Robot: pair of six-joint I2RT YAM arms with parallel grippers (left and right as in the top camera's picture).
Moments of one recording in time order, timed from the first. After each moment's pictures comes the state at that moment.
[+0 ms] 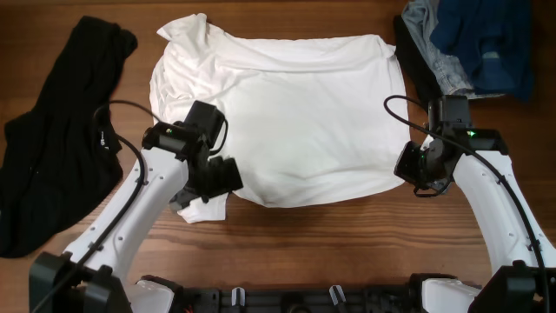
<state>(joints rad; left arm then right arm) -0.34 1.46 1.04 -1.17 0.06 -0.67 -0.03 1.41 0.95 -0.99 -0.07 0.43</state>
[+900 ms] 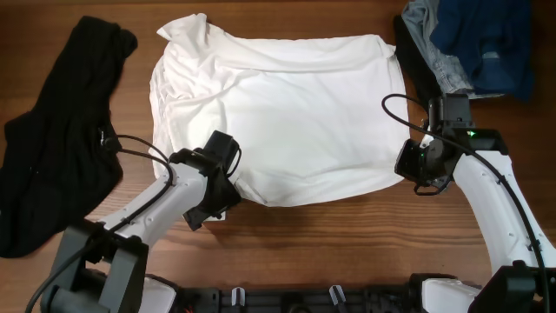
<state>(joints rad) -0.41 1.55 0.78 -0.87 -0.04 -1.00 -0.03 1.41 0.95 -0.96 -0.07 0.39</state>
